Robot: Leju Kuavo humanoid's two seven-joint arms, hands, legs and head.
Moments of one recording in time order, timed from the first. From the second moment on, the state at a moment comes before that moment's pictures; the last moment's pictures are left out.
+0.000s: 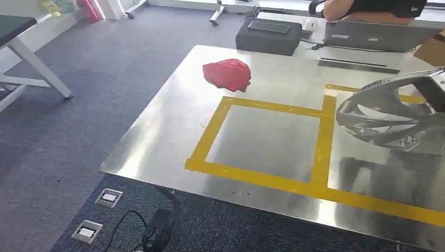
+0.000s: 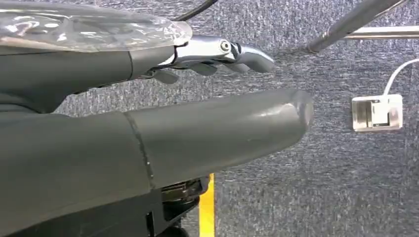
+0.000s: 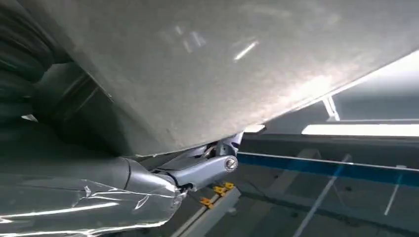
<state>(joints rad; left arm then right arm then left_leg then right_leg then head) -0.17 -0.06 -0.86 -0.23 0.80 0.19 -0.37 -0.85 -0.57 0.62 -1.10 1.27 -0.68 0.42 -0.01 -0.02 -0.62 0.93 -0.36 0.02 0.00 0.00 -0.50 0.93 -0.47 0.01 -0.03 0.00</state>
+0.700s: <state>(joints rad) -0.17 -0.05 -0.88 -0.23 0.79 0.18 -0.37 -0.79 -0.57 0.61 -1.12 1.27 -0.69 0.43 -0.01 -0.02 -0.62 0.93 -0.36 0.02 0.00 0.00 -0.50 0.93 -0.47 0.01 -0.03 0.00</state>
